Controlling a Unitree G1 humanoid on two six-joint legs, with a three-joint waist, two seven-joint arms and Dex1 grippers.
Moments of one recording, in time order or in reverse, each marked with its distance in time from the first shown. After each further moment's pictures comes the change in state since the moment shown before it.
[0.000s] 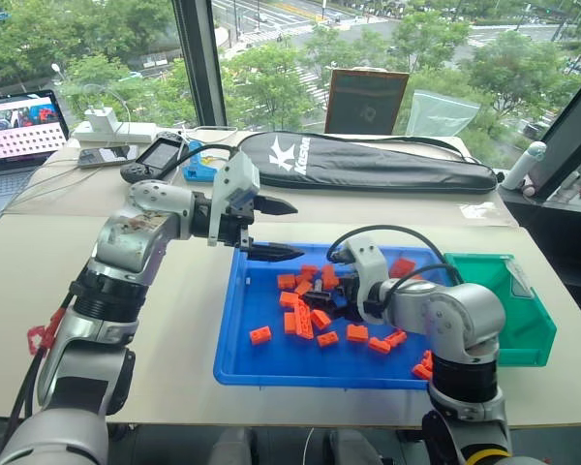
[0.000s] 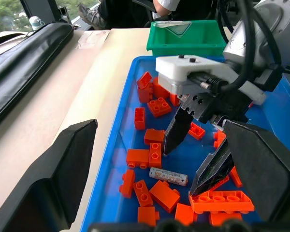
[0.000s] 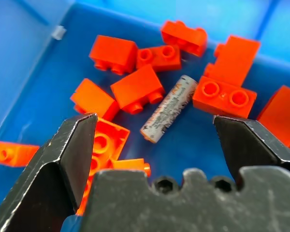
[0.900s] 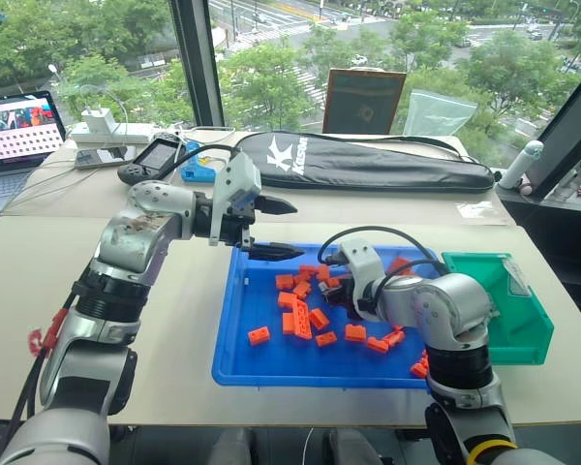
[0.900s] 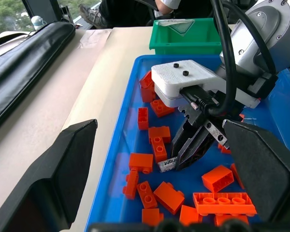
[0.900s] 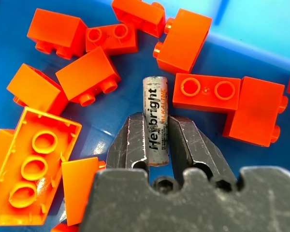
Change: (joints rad) left arm 0.000 -0.013 0.000 0.004 0.020 -0.009 0.006; right arm -0.052 -0.163 0.141 0.008 0.096 0.000 -0.037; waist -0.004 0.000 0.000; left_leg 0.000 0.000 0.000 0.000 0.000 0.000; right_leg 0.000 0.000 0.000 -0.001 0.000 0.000
